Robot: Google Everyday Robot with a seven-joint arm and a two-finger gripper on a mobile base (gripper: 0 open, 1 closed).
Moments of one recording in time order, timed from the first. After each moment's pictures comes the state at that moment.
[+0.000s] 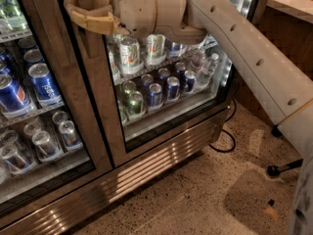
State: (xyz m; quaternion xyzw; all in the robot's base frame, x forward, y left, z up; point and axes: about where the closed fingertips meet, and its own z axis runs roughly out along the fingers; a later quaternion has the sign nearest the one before) arm 0.532 0.144 1.071 -0.62 0.22 0.44 0.62
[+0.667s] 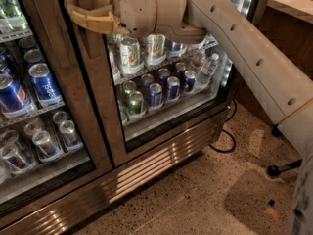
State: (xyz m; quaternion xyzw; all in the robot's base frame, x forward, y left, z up) arm 0.533 0.144 1.071 -0.62 0.22 0.44 0.62
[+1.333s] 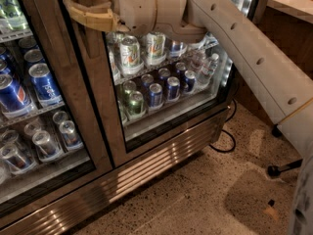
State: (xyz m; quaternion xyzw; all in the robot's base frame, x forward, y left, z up) arm 0.532 0.144 1.078 -0.61 0.21 0.44 0.62
